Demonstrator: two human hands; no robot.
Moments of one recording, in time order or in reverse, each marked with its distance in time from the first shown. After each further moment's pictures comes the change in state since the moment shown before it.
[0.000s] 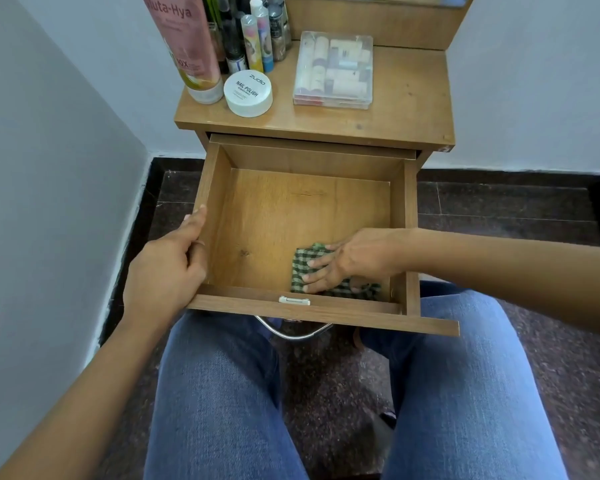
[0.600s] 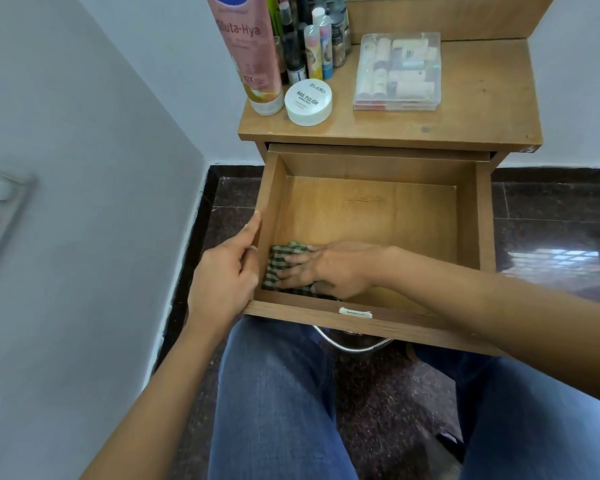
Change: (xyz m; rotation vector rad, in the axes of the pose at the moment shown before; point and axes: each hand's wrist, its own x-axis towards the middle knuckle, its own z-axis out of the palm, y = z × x) left_hand 0.001 -0.006 -0.005 -0.137 0.018 0.045; right_hand 0.103 -0.014 -0.040 0.268 0.293 0.016
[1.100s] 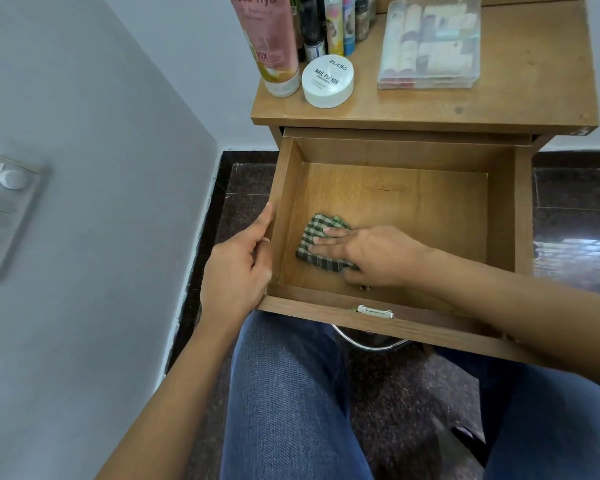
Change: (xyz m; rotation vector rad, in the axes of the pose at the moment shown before) left_hand 0.000 -0.009 0.006 -0.096 0.003 0.001; right_hand -0.021 -0.001 0.002 -0.088 0.190 0.228
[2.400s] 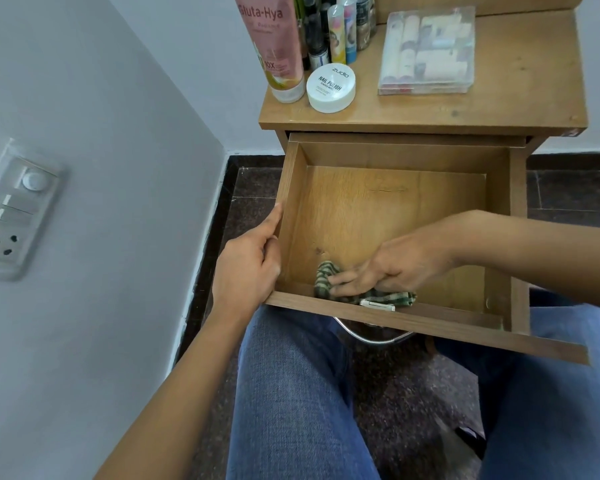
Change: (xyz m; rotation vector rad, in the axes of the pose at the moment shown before) left_hand -0.001 0.013 0.001 0.086 0.026 -0.006; right_hand -0.036 0.006 -0.047 0.327 -0.606 -0.212
